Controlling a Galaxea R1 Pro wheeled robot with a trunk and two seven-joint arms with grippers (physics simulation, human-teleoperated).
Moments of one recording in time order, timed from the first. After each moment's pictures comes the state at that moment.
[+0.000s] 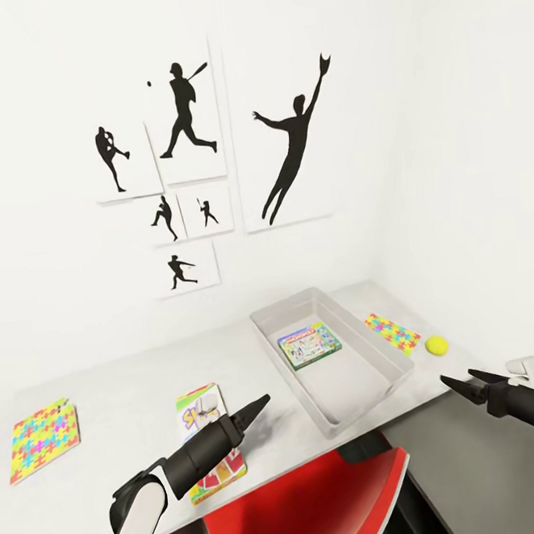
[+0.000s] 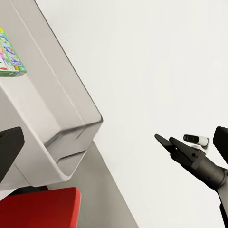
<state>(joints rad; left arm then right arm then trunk) -0.16 0.04 -0.18 -1.55 0.90 0.55 -0.46 -0.26 -0.22 -0.67 -1.61 0.08 0.73 1.16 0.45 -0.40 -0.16</state>
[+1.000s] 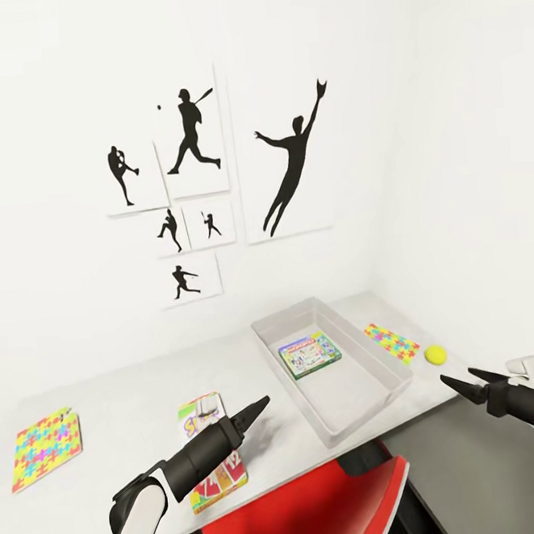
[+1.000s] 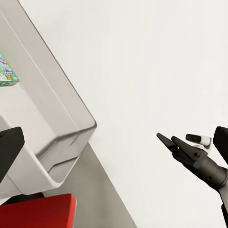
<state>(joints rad) -0.16 0.04 -0.18 -1.54 0.90 0.55 -0.46 -0.26 -0.22 -0.67 -1.61 0.08 0.71 1.16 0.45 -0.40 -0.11</state>
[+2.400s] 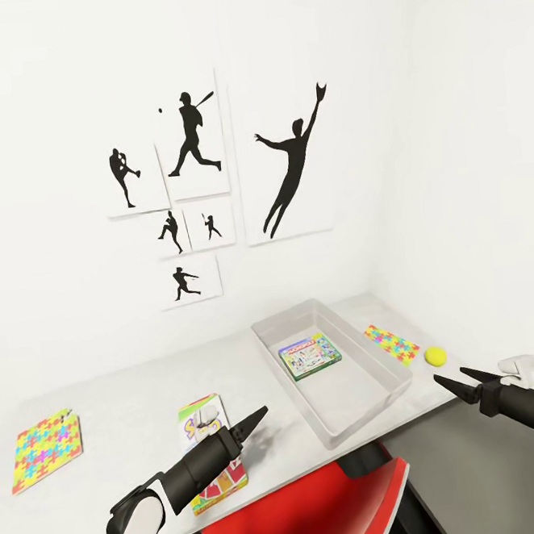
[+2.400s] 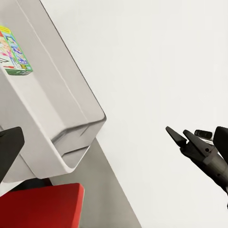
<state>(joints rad) -0.12 0.05 -0.18 -1.52 0.91 0.54 -0.45 -0.26 -0.20 -0.65 -1.60 0.07 0.69 1.16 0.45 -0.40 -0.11</state>
